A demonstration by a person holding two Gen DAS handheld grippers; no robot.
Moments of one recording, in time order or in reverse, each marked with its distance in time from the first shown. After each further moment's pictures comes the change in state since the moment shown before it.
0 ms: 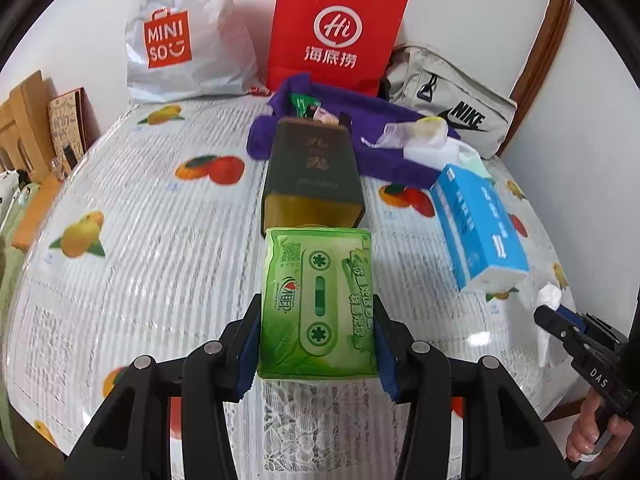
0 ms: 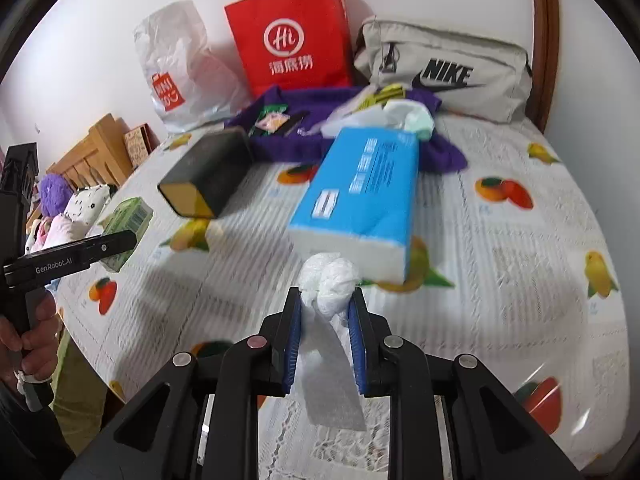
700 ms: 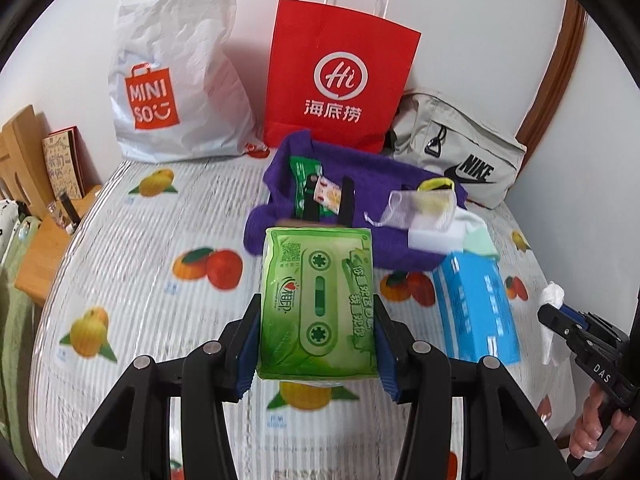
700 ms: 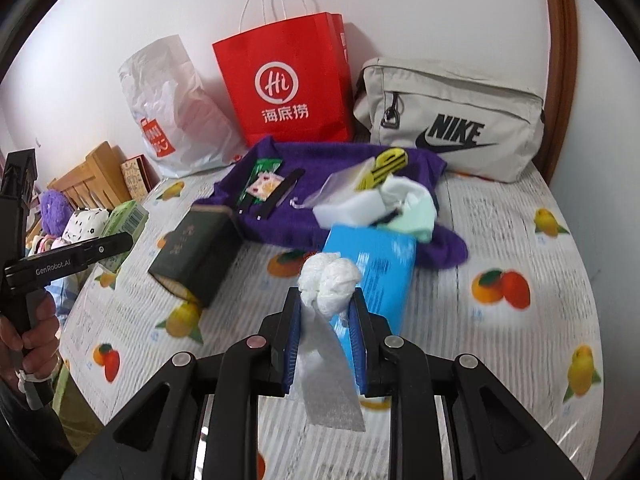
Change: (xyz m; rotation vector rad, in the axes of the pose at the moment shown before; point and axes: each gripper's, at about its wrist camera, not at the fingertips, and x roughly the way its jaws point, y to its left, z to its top) left arm 0.005 -0.002 0.096 -0.002 -0.056 0.010; right arm 0.013 -0.014 0.100 -0.016 -0.058 0.014
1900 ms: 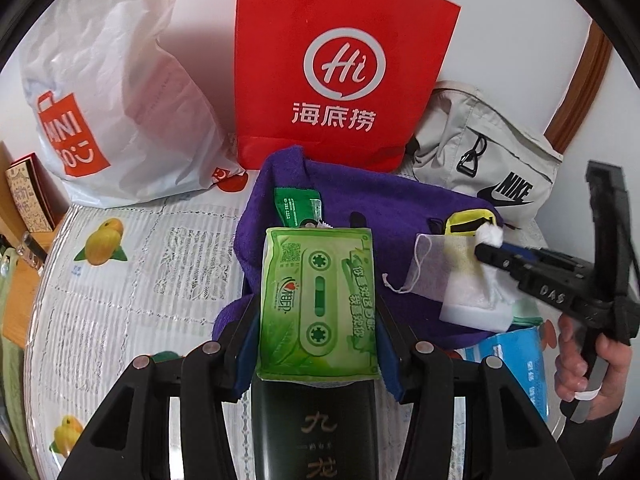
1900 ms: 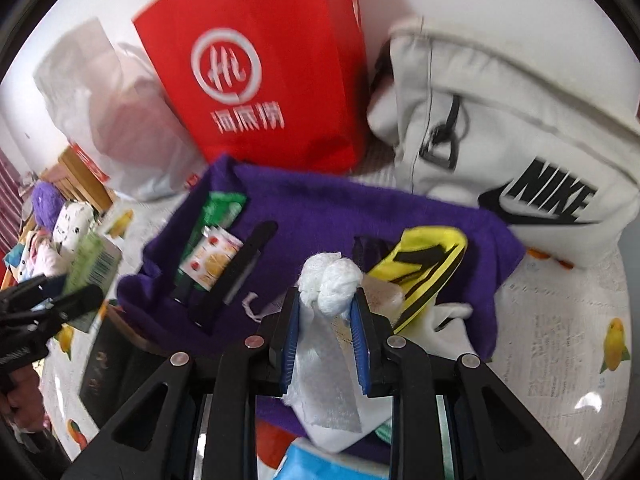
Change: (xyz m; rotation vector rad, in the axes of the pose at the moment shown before) left arm 0.113 -0.007 0.092 0.046 0.086 0.000; right arm 0.182 -0.024 0.135 -0.040 0.153 0.043
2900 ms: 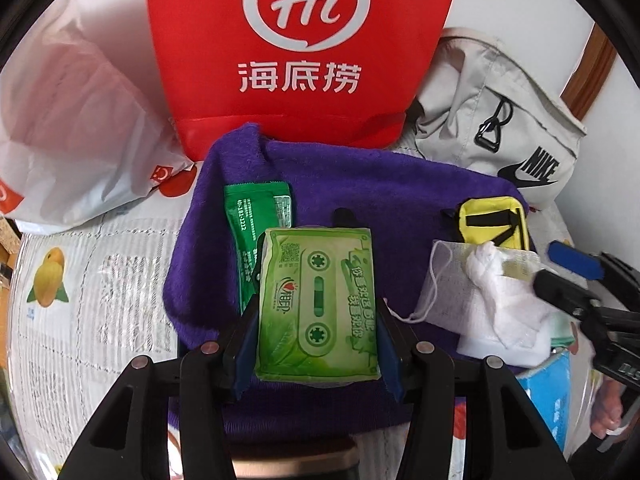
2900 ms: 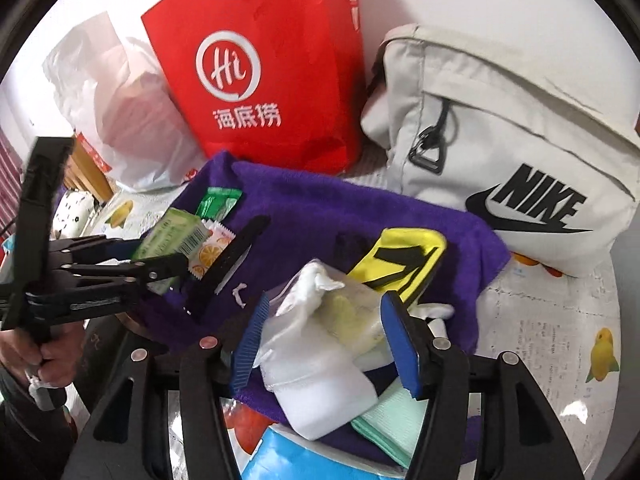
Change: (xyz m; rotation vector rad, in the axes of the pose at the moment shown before) left arm 0.079 -0.031 0.032 0.072 0.123 0.004; right arm -0.020 -0.010 -0.004 -0.046 -0.033 -0.010
